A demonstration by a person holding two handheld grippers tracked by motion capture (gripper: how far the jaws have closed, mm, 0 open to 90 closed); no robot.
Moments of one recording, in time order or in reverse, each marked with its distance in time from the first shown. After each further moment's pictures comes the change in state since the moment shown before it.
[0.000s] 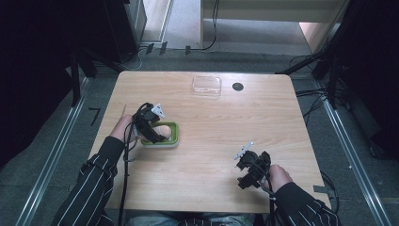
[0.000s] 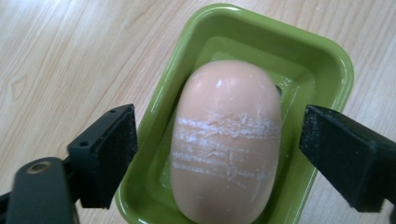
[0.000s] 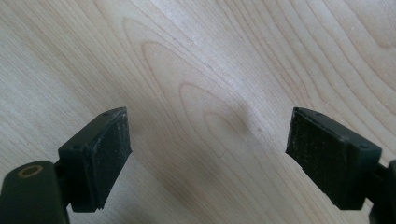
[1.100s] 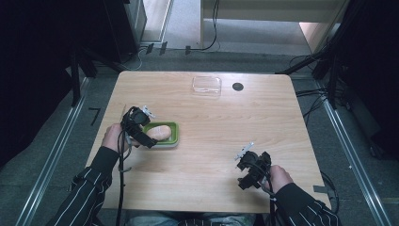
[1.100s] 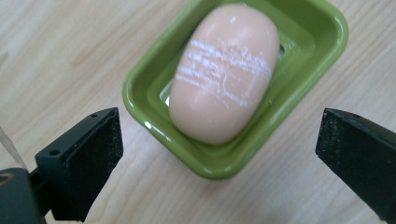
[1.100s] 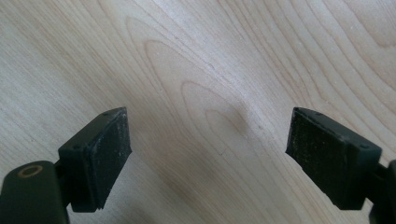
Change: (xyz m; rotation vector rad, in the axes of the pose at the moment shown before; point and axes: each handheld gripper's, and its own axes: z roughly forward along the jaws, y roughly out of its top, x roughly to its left) left arm -0.025 -0.021 -0.033 0.071 0.110 -0.263; right arm 0.001 -0.001 -0.002 -0.007 0.002 0.001
